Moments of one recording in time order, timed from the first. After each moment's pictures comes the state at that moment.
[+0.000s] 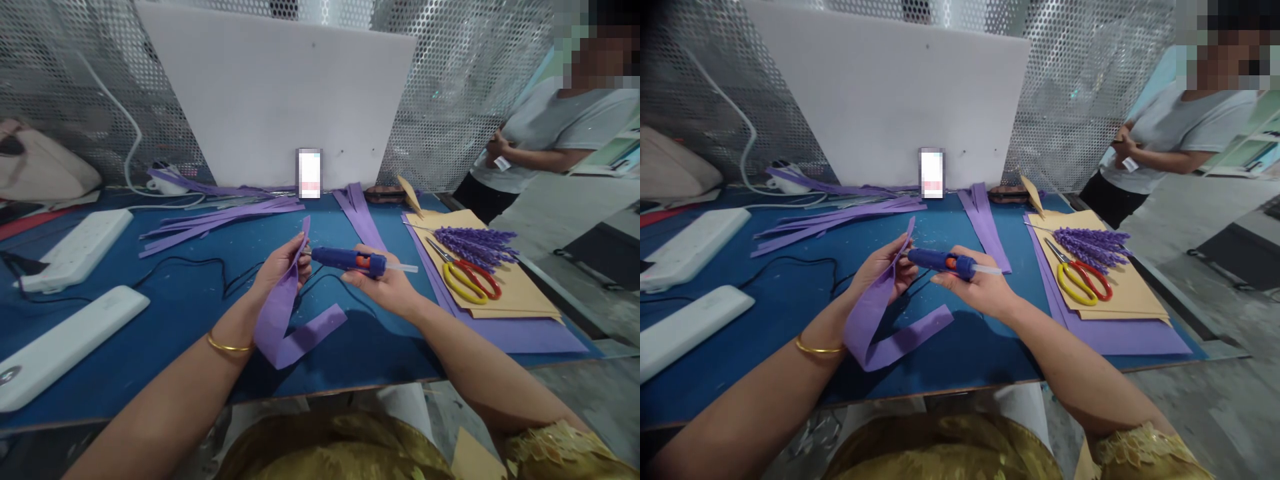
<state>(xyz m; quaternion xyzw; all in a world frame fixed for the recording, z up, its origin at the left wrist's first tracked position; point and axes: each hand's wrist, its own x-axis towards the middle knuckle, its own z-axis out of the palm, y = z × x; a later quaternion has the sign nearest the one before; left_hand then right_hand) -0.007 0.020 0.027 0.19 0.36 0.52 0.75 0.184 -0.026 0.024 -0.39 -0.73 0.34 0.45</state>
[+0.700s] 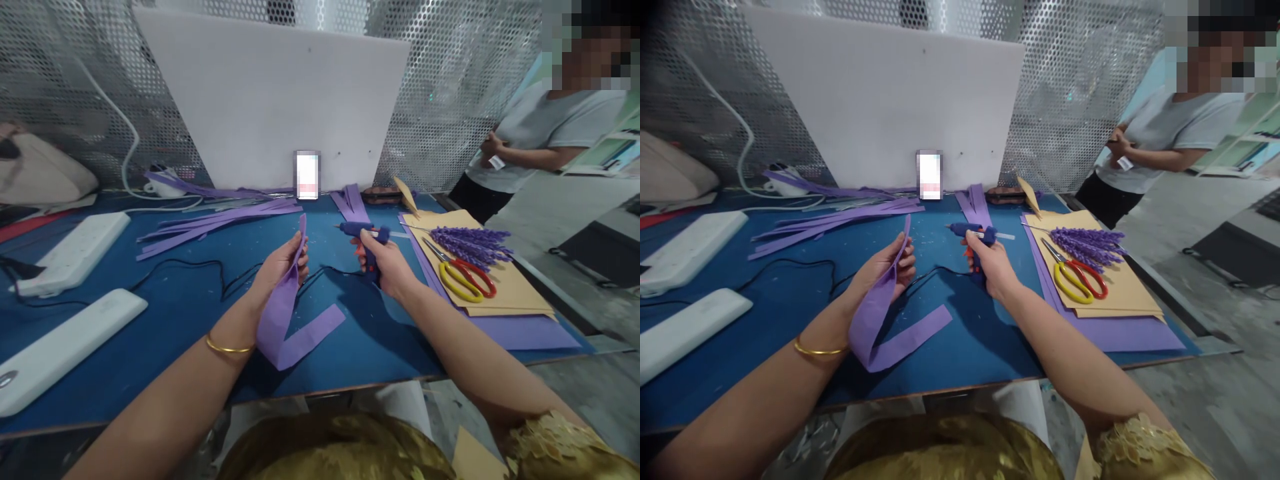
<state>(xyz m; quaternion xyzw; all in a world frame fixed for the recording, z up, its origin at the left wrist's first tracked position) -0.010 0.022 0.018 0.25 0.33 0.52 0.74 0.189 0.013 0.003 -0.48 -0.41 0.53 0.57</state>
